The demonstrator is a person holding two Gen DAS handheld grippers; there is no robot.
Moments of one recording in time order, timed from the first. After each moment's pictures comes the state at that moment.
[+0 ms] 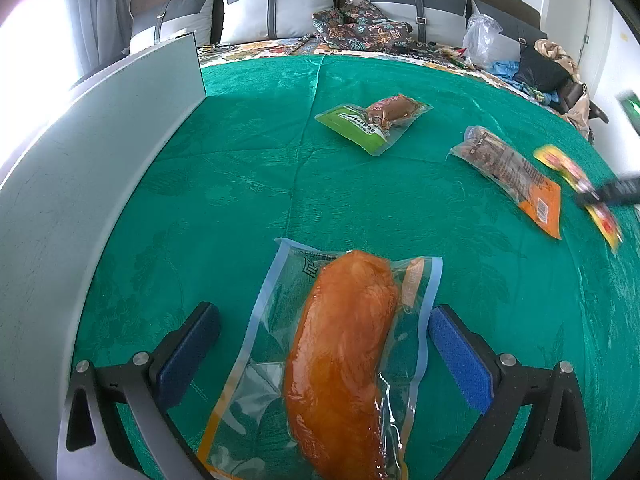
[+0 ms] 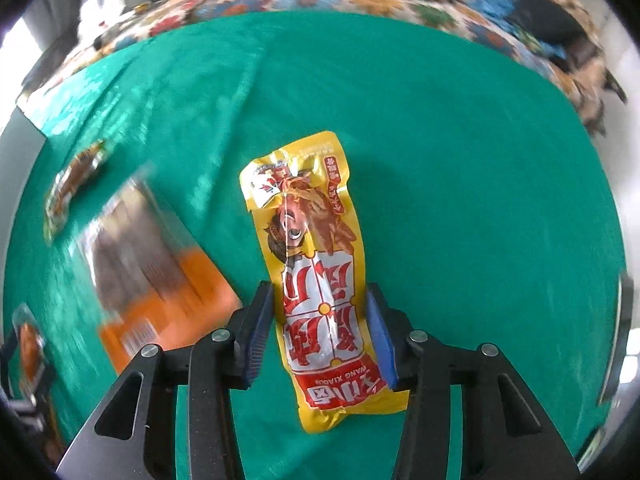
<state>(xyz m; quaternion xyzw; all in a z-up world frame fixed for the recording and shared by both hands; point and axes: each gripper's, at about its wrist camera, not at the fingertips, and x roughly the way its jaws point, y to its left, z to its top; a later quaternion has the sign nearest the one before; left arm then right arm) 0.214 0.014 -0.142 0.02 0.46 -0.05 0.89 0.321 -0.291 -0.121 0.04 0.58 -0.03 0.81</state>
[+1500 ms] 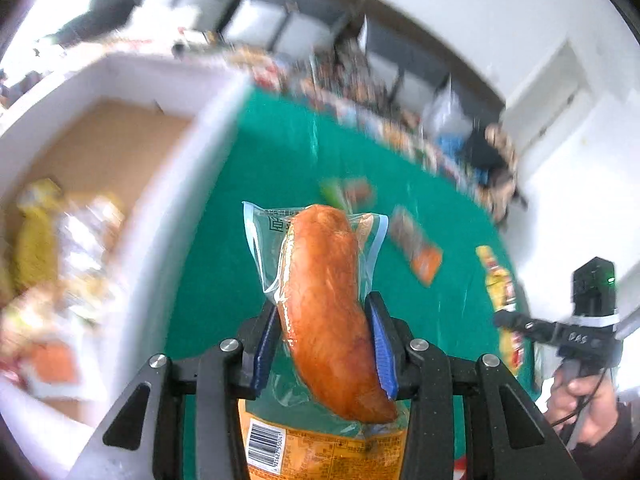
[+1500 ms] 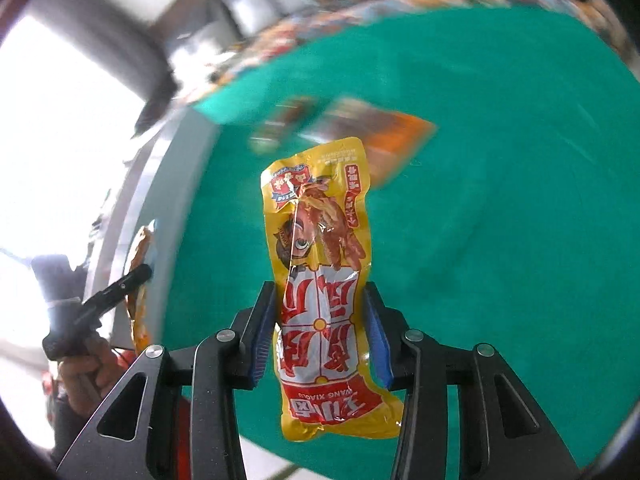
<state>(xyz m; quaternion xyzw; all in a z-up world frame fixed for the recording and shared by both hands) 0.136 0.166 -0.004 -0.18 0.42 -0.16 0.87 0.155 -0.195 -0.038 0.22 0.51 0.16 0.82</state>
